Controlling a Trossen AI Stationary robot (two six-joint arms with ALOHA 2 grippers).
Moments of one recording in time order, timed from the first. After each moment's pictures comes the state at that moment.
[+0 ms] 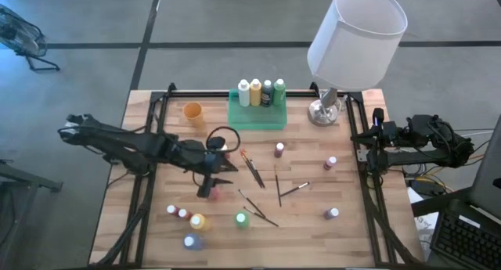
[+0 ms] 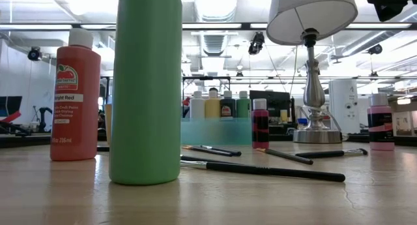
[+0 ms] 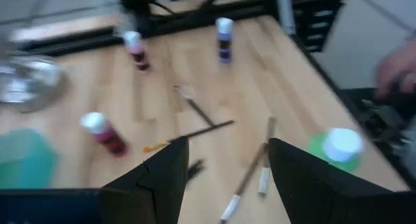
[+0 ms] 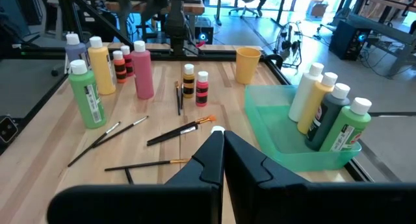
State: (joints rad) left arm -0.22 1.17 1.05 -0.36 -0.07 0.06; right arm 0.04 0.16 0.76 -0.88 0.13 0.01
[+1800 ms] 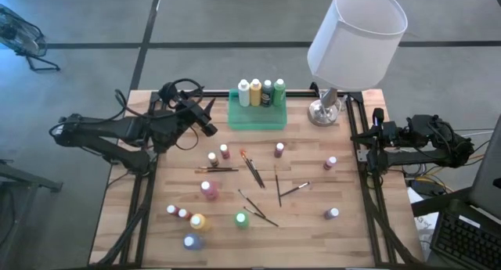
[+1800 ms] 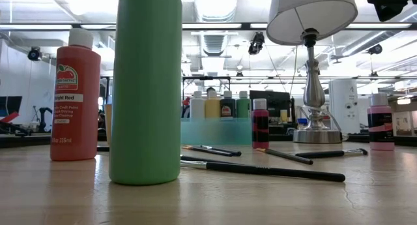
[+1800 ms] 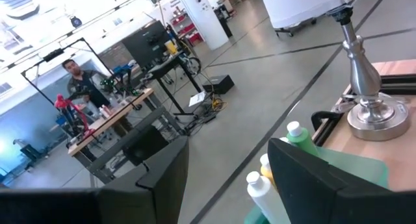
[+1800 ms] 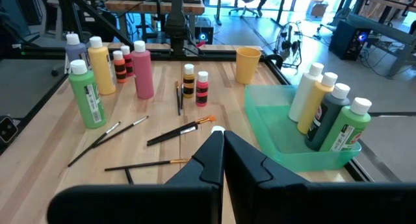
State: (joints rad) left arm -0.13 1.08 1.19 -0.22 -1.10 0.36; right arm 0.04 0.16 0.76 -0.88 0.13 0.01
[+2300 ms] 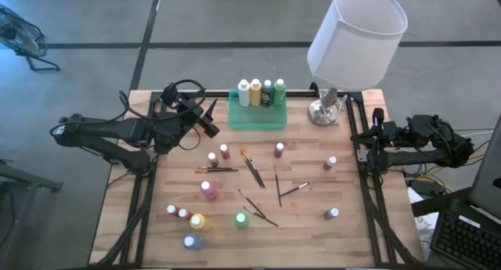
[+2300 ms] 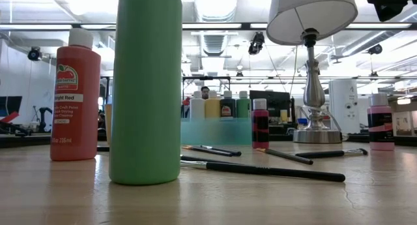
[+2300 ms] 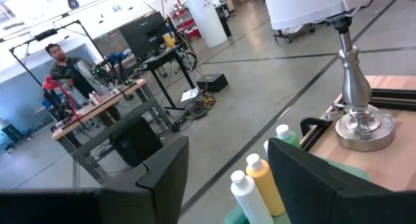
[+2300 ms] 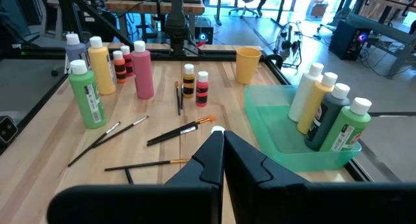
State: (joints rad) left arm -0.13 1.08 1.17 -0.22 -1.10 0.23; right arm 0.04 0.16 0.76 -0.88 0.13 0.01
